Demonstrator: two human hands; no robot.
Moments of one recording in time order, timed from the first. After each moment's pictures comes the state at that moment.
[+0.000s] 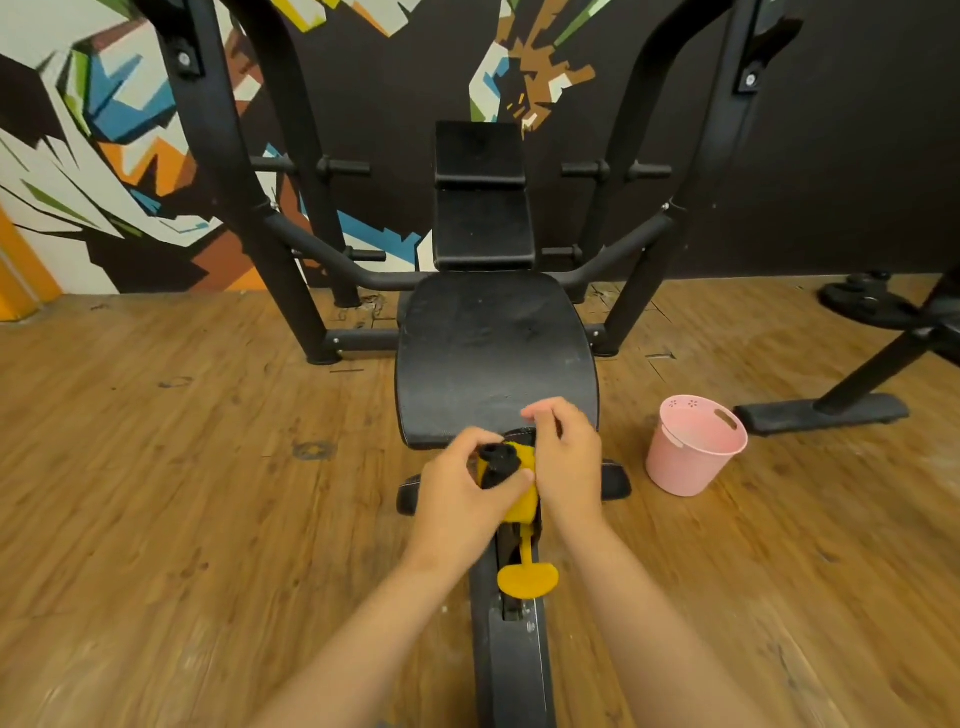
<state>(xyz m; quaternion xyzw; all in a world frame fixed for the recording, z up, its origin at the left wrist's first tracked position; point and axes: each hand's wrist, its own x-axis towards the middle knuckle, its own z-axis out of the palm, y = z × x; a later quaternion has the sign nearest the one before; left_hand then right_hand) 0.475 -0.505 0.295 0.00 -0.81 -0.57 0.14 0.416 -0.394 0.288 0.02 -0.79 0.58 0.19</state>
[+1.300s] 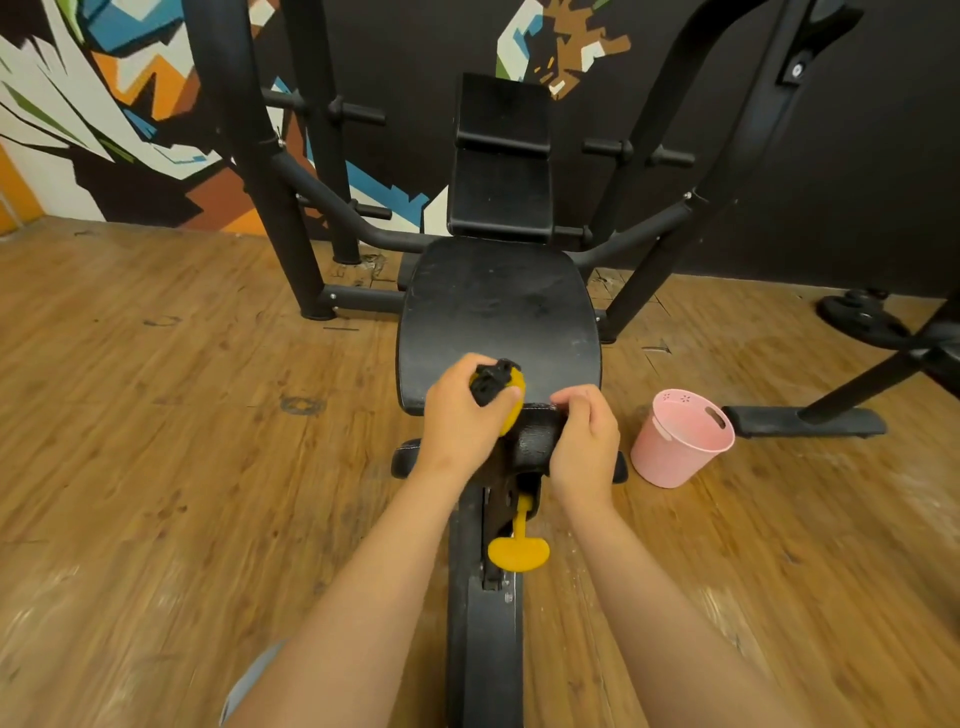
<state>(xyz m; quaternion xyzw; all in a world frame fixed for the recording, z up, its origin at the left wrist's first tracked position) 0.430 -0.513 0.295 0.05 -0.81 -0.56 0.17 0.413 -0.392 0.273 -0.03 -0.77 0.60 0.20</state>
